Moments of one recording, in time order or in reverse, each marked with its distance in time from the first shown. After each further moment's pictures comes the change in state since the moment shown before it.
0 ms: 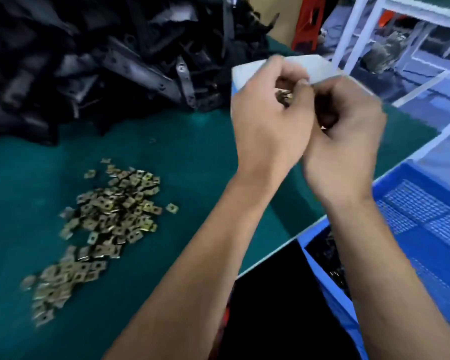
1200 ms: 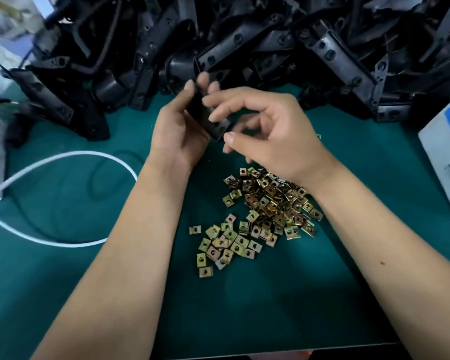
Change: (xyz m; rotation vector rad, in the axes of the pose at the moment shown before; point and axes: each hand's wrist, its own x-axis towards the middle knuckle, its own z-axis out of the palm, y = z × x) left_hand 0.027 -0.069 -0.337 -0.906 0.466 -0.600; right_hand -0.065 -0.112 0.238 0.733 -1.119 -0.211
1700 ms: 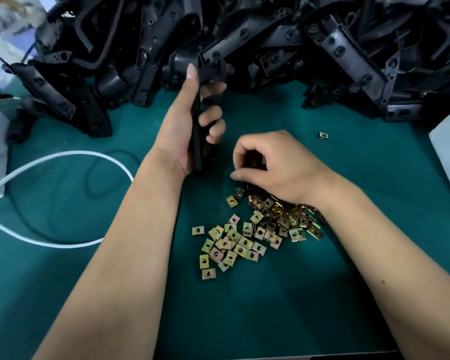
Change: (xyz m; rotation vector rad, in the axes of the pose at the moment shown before) left_hand 0.004 0.006 -0.015 0.464 -0.131 -0.073; right_hand -0.016 0.016 -0.002 -0.524 -0.257 0.205
